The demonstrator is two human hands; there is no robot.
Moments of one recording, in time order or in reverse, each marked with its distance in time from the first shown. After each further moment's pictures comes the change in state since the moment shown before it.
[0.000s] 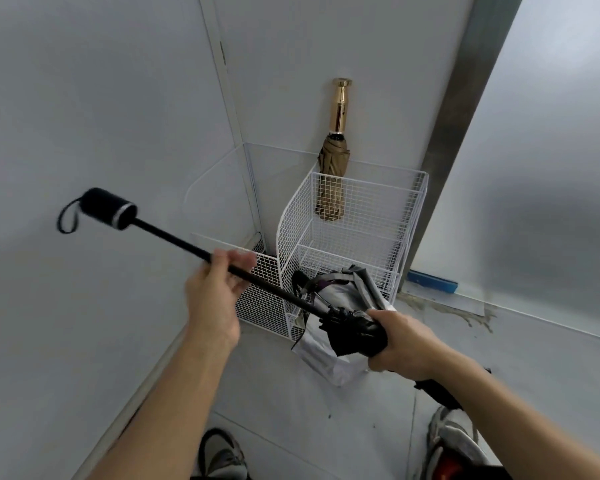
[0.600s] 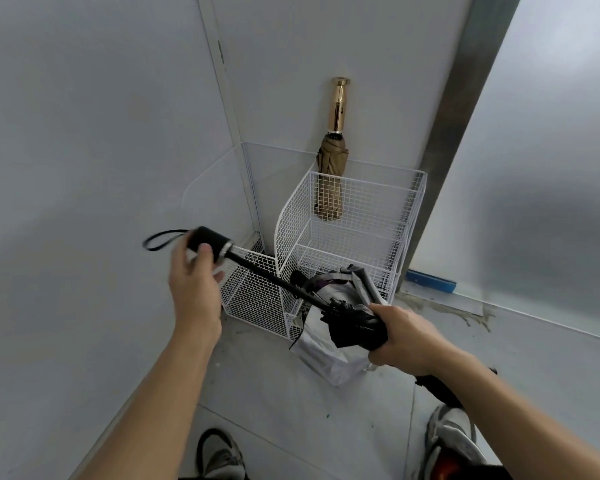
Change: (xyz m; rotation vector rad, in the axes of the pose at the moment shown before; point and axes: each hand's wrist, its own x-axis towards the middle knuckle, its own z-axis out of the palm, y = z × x) left_hand 0.015 0.005 -0.008 0.144 0.143 0.217; right_hand 0.004 0.004 -0.002 -0.062 0.041 0.009
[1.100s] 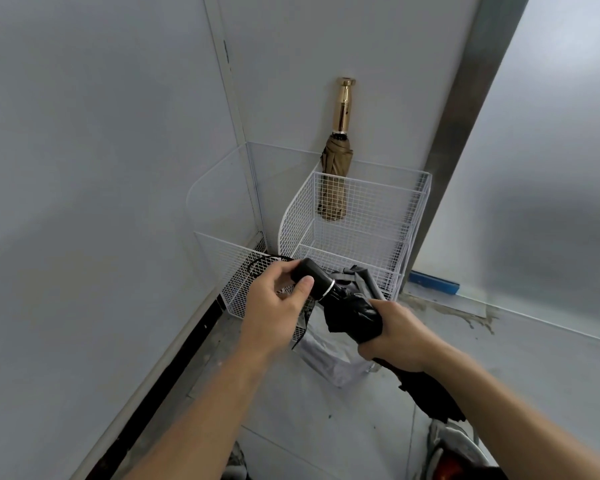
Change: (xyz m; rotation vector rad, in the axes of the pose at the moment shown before) left_hand -0.053 -0.019 0.028 0.342 -0.475 0.104; right_hand 0.009 -0.009 0.004 0.245 0.032 0.002
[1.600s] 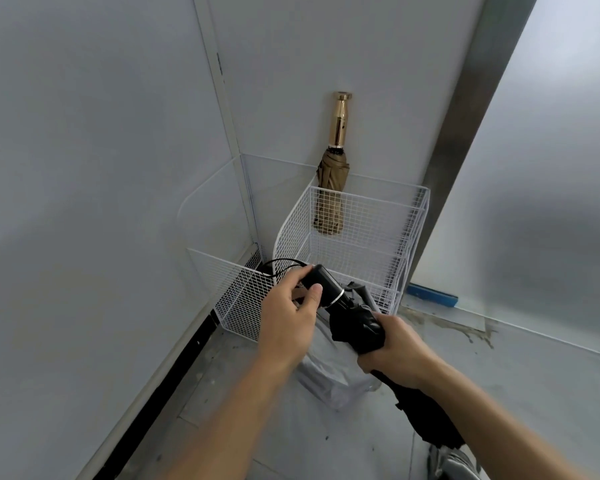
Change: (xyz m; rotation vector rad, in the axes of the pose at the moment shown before) left_hand 0.025 0.005 0.025 0.110 -0.024 0.026; right_hand 0.019 0.008 -0.001 0.157 0.027 0.102
